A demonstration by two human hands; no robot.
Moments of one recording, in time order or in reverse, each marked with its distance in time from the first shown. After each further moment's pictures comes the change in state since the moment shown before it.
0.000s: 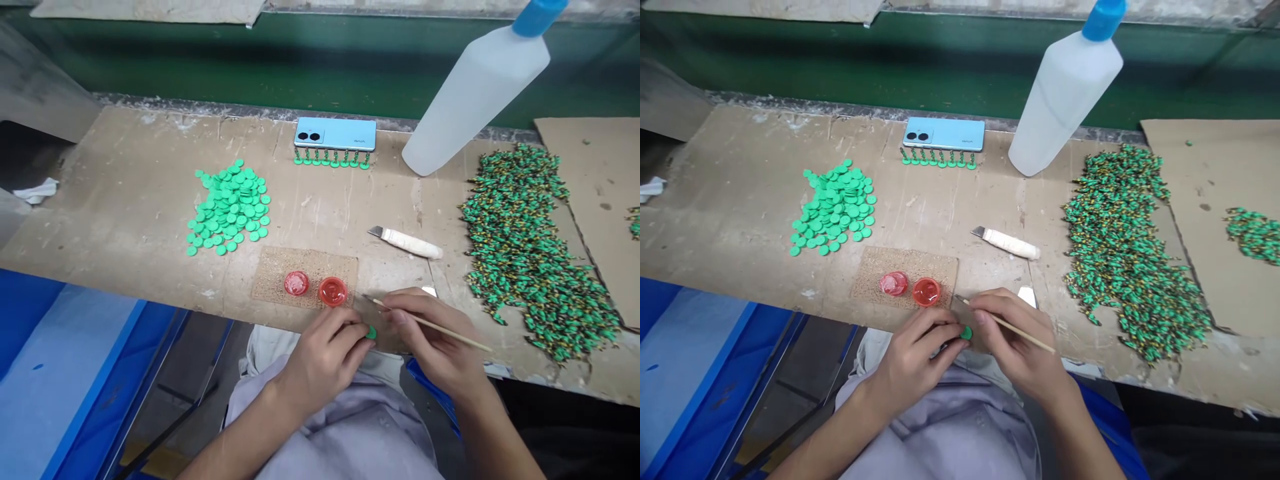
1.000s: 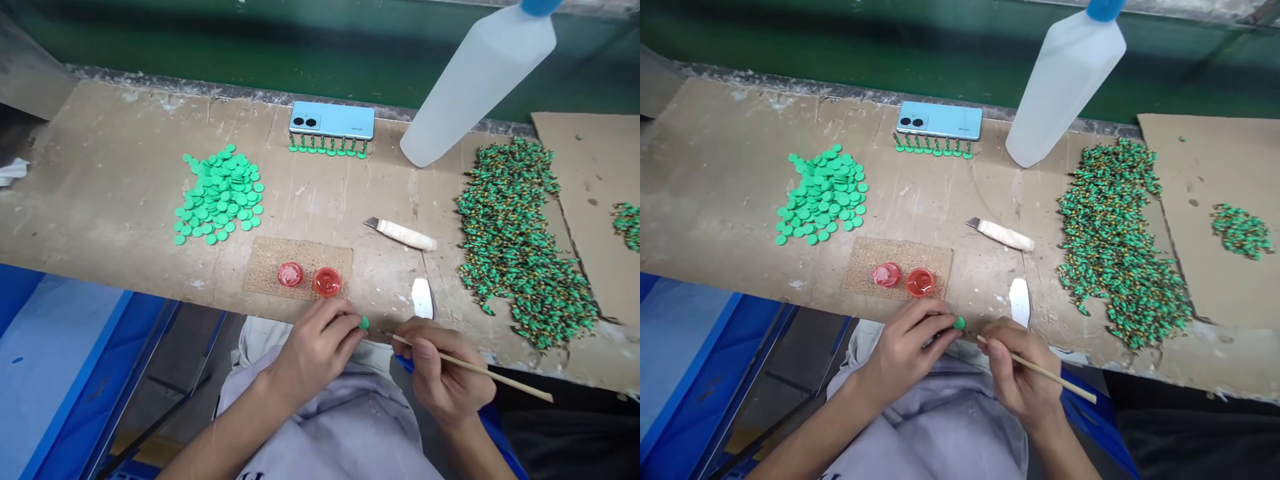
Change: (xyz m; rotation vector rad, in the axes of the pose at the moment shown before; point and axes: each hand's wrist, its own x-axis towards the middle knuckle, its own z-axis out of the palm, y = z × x) left_hand 0.002 0.000 0.001 -0.001 0.000 0.004; right_hand -0.052 -0.002 0.014 0.113 0.185 0.009
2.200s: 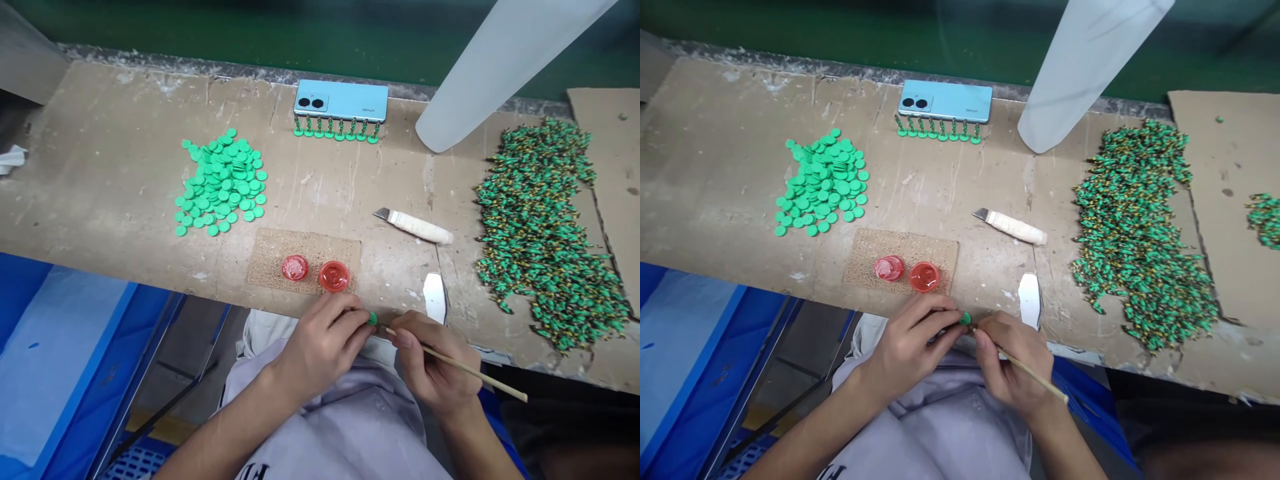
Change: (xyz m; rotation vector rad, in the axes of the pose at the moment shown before) left_hand -0.001 0.001 0.000 0.002 0.005 0.002; right_hand 0.012 0.000 0.005 -0.276 -0.201 -0.159
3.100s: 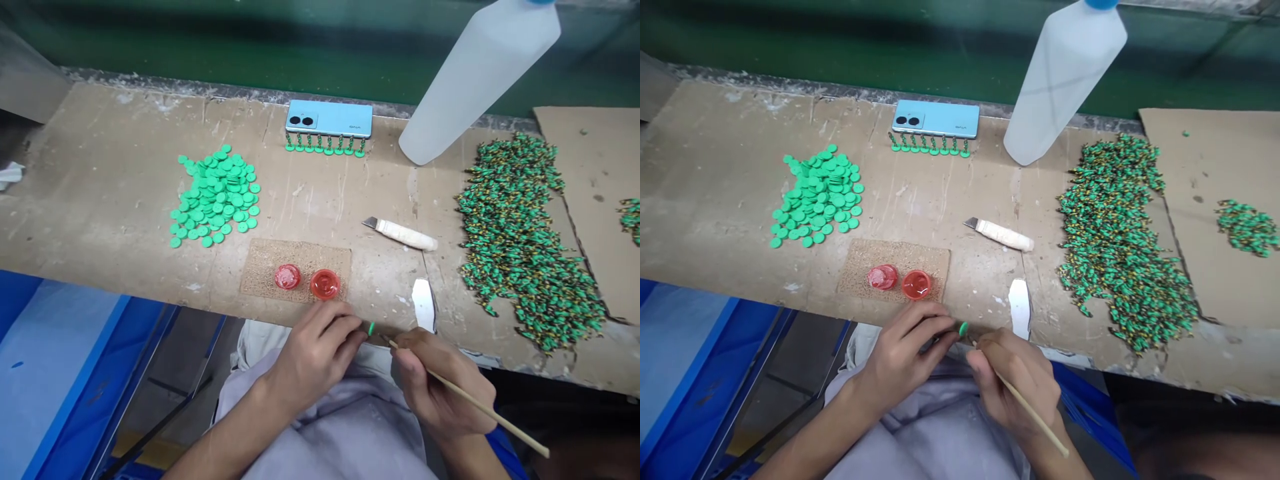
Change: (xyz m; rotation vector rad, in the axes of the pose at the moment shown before) left_hand 0.000 0.001 0.000 0.008 0.001 -0.005; right_hand -0.005 -0.011 -0.003 -0.151 0.175 -0.073
